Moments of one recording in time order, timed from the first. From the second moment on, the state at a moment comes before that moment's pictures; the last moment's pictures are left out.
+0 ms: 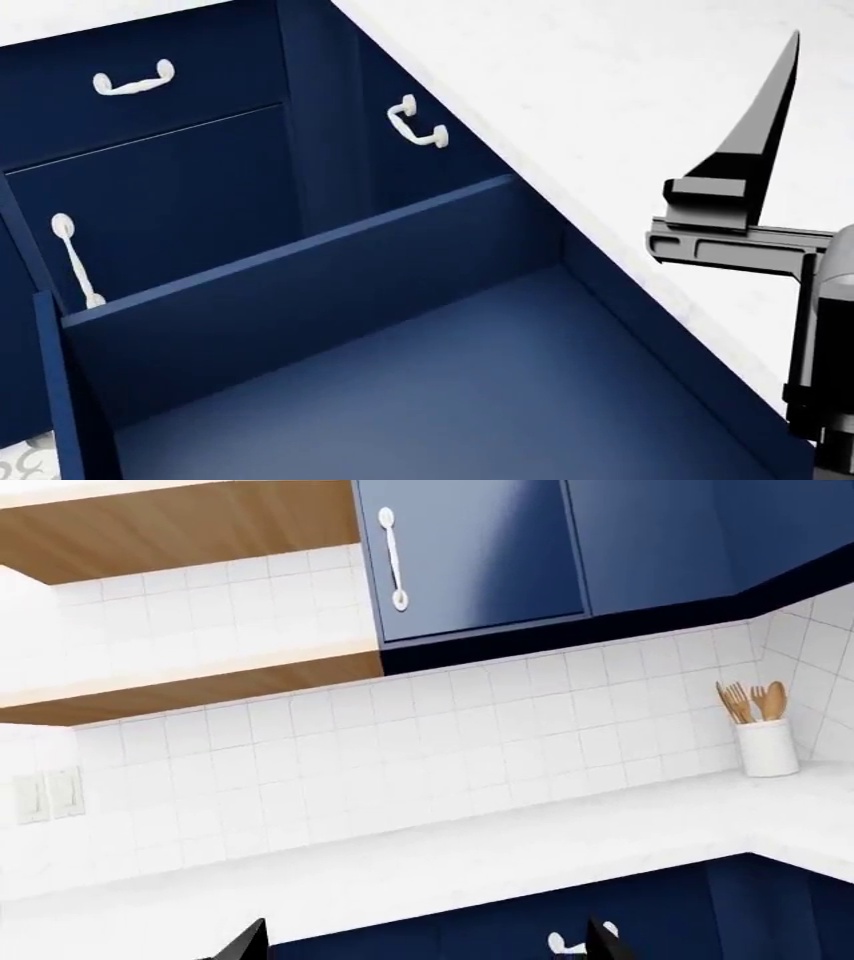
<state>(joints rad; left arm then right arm) -0.45 -0.56 -0.08 0.33 -0.25 -0.48 -0.33 0.50 0.55 -0.06 -0.74 0.12 0.61 0.40</state>
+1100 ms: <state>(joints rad) -0.28 -0.56 0.00 0.10 -0.15 -0.31 -0.31 0.48 0.54 -0.07 -0.71 0.12 0.58 0.41</state>
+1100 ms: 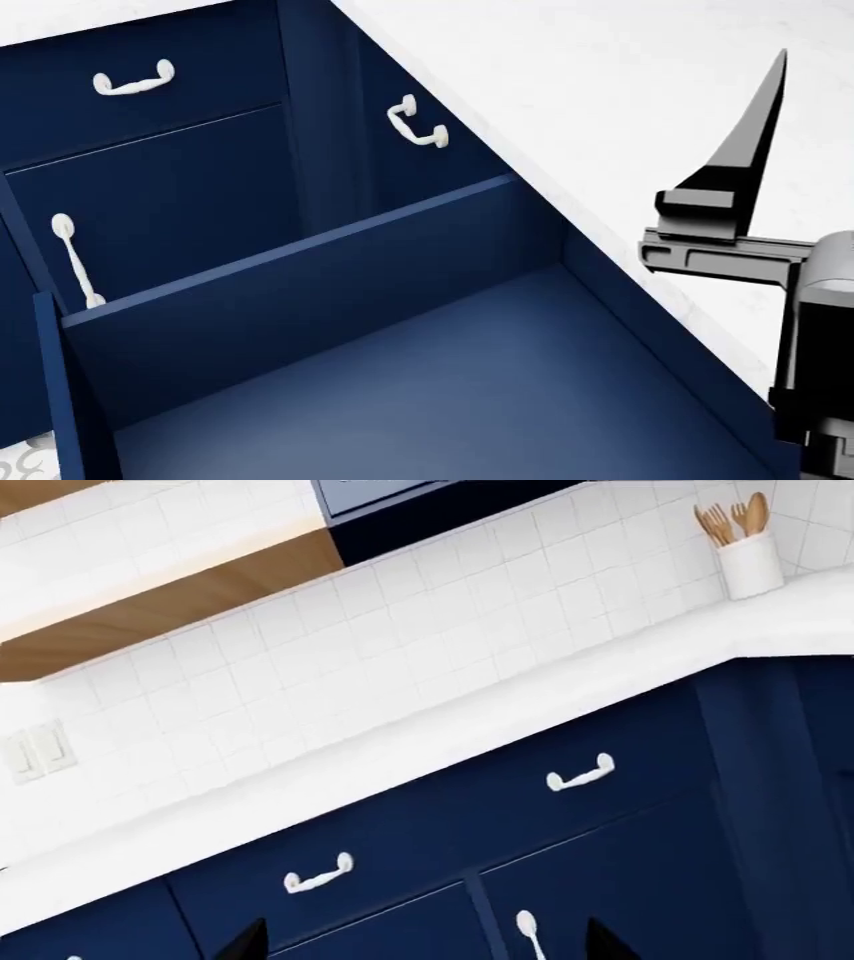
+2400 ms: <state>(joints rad) -0.23 -0.49 0.06 -0.17 -0.11 -0.14 -0.30 0.45 0.54 -0.09 -0.70 0.11 0.57 0.43</state>
